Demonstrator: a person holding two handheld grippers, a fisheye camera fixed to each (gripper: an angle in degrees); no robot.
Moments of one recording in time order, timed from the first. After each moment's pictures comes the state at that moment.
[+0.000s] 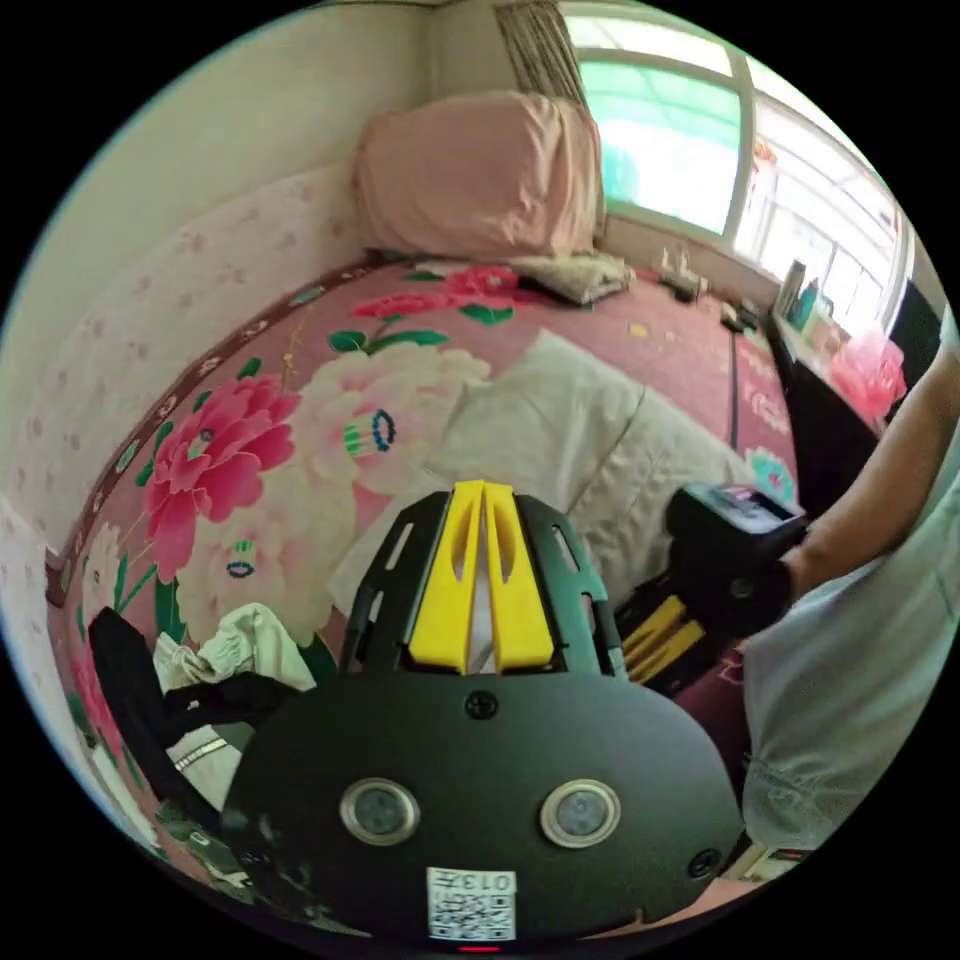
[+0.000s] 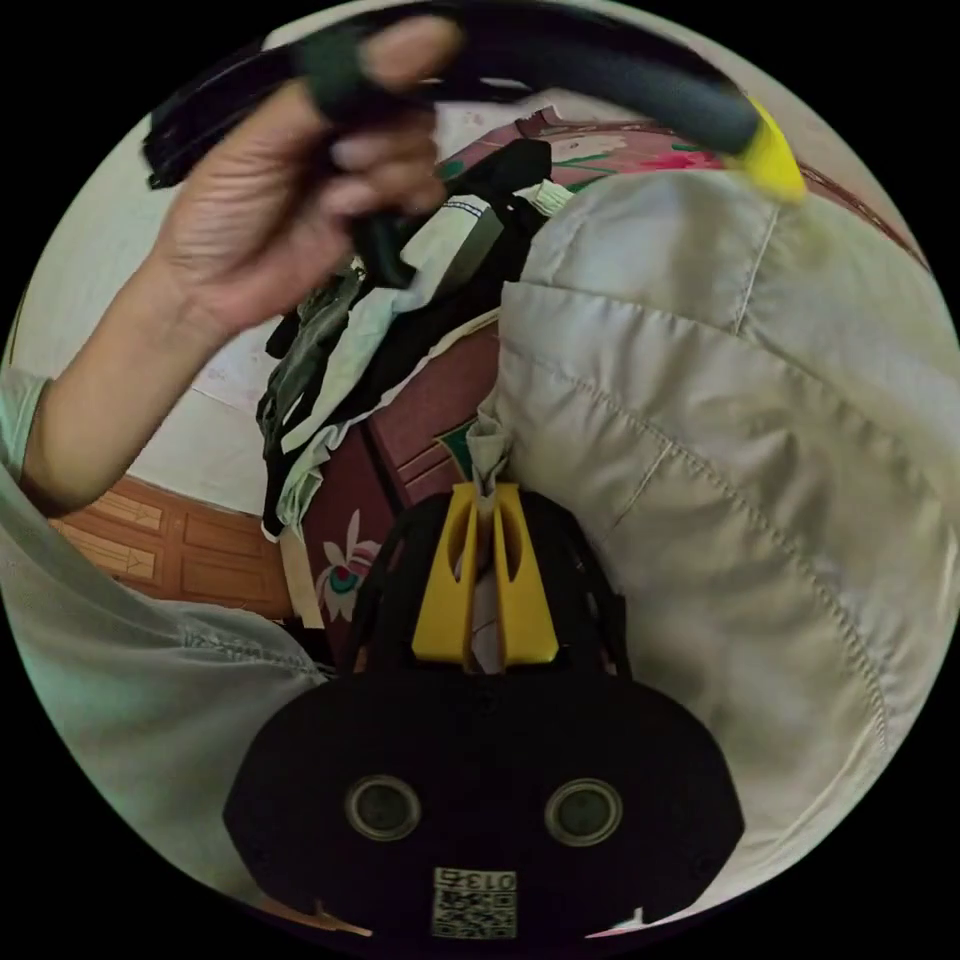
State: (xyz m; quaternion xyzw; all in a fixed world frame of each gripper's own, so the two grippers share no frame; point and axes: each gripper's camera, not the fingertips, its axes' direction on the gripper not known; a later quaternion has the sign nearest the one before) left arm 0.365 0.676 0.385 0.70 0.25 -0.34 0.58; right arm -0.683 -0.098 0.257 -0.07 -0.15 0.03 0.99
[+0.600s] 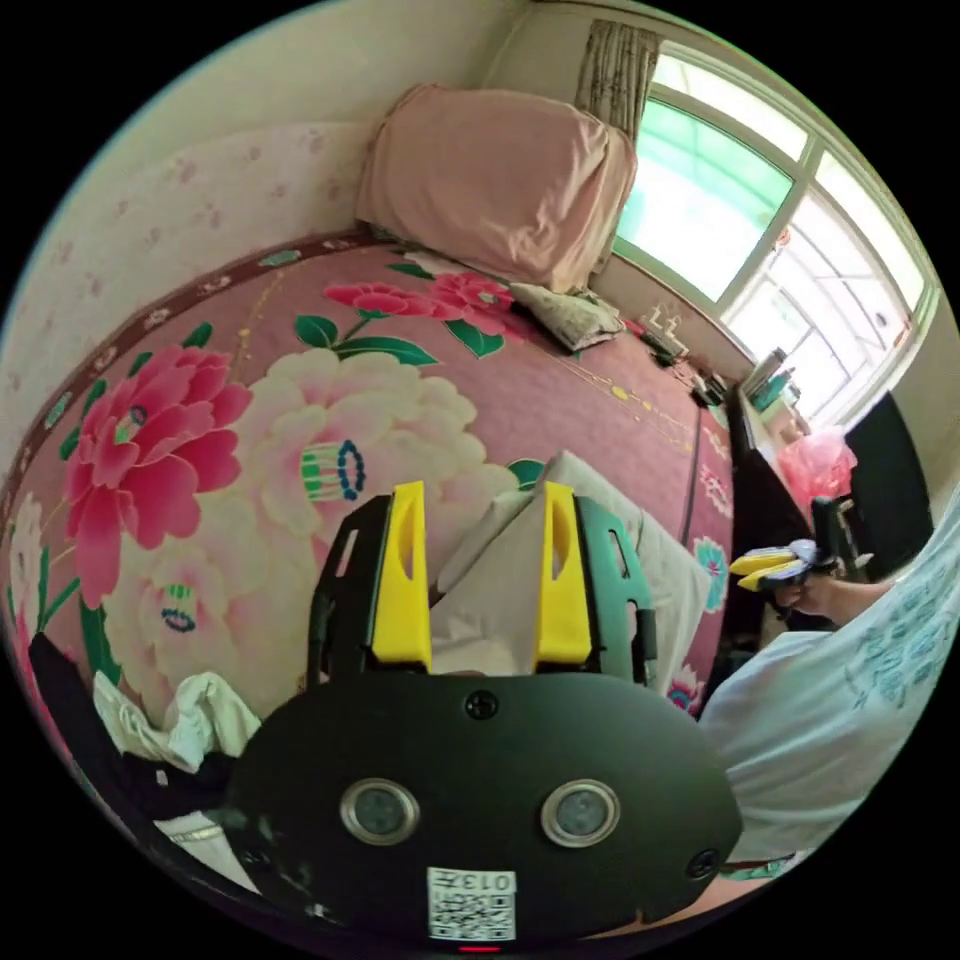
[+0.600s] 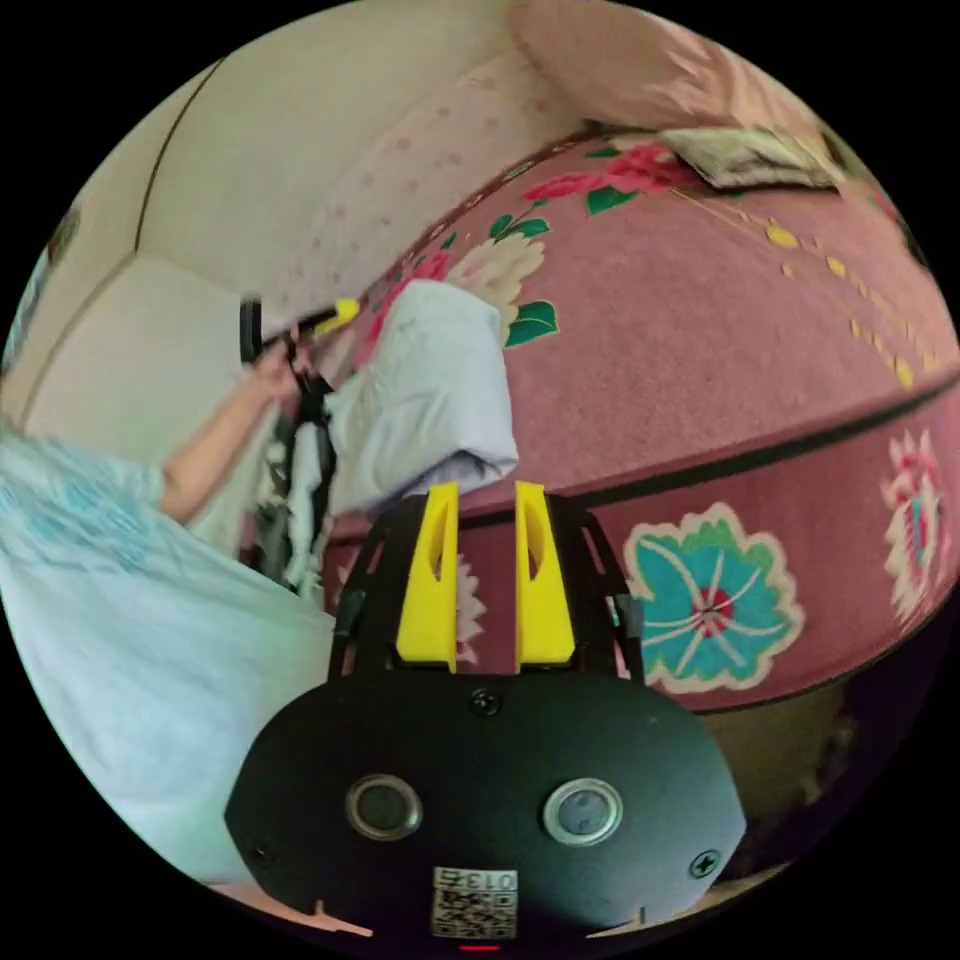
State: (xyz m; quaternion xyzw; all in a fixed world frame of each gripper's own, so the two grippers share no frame) left arm 0.234 0.670 0.347 0.73 0.39 -0.27 0.49; right arm -0.684 0.146 0.019 0.12 -0.03 0.43 0.89
